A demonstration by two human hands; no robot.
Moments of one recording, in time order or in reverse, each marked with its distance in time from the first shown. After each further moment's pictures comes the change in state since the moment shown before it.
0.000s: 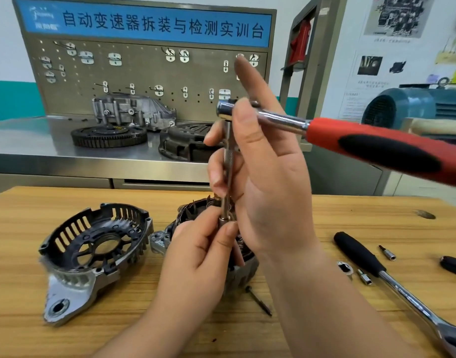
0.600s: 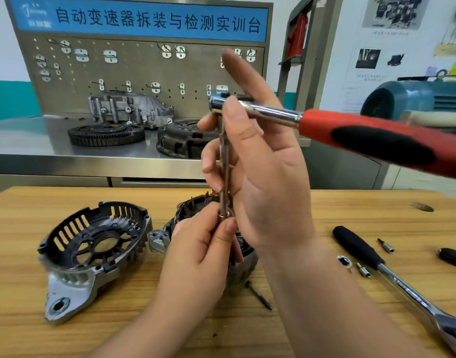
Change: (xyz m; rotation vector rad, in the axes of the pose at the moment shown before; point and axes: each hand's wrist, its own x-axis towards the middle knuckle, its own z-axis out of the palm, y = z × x) left_hand 0.000 0.003 0.001 0.018 -0.012 -0.038; right_hand 0.000 0.000 -0.001 -0.042 -0.018 -0.010
